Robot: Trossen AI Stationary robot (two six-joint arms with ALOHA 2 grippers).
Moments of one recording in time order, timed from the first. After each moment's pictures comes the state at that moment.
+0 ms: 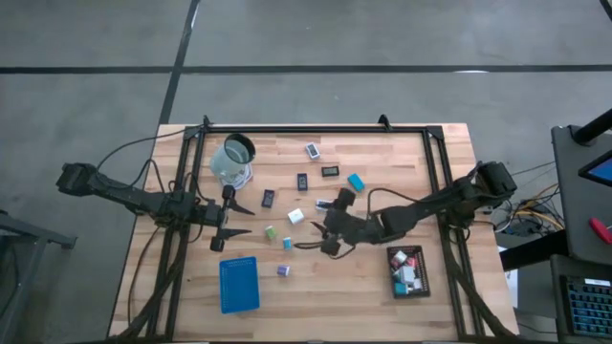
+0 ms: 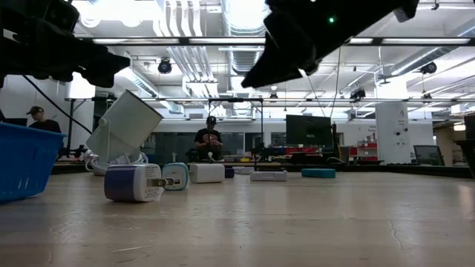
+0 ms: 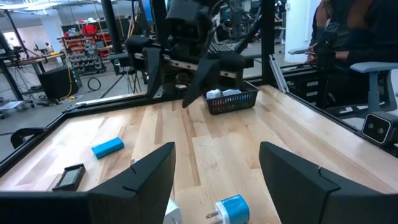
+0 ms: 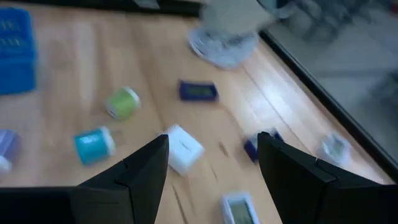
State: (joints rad) left arm -0.22 0.57 0.03 0.47 -0.07 0.12; right arm 0.28 1.67 0.95 0.16 0.67 0.14
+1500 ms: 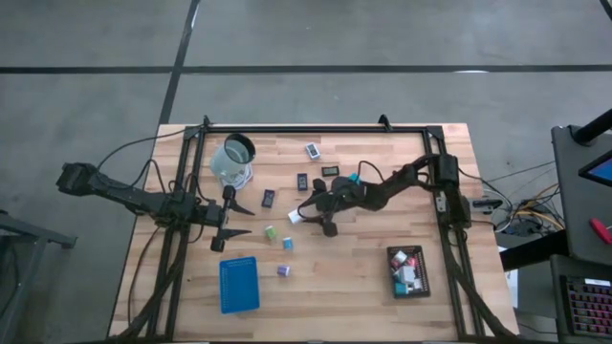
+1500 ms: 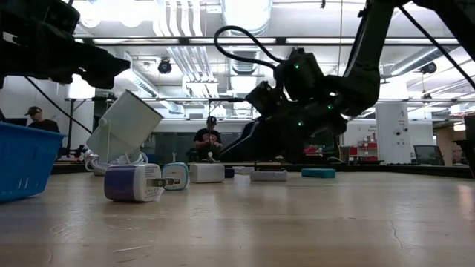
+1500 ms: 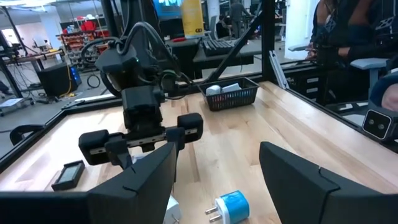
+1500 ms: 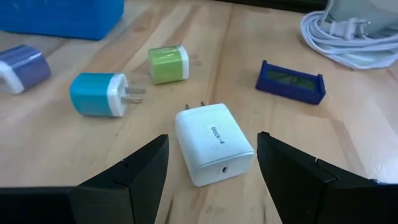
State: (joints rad) left arm -0.23 0.59 0.03 0.47 -0.07 0.12; right arm -0.14 2.06 0.82 0.84 -0.29 -0.18
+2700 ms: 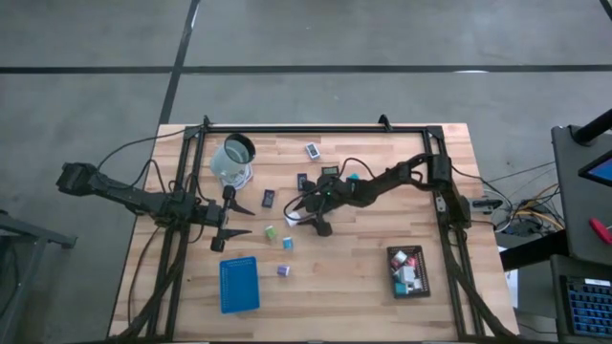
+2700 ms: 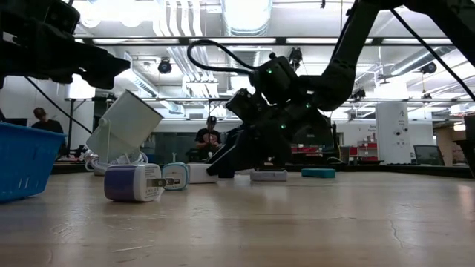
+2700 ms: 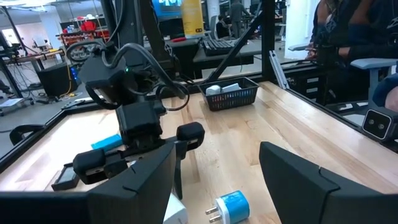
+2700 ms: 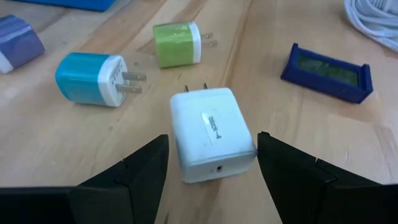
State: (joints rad) left arm -0.22 0.59 0.03 0.47 -0.07 0.12; right arm -0.15 2.11 1.00 0.57 -0.37 -0.25
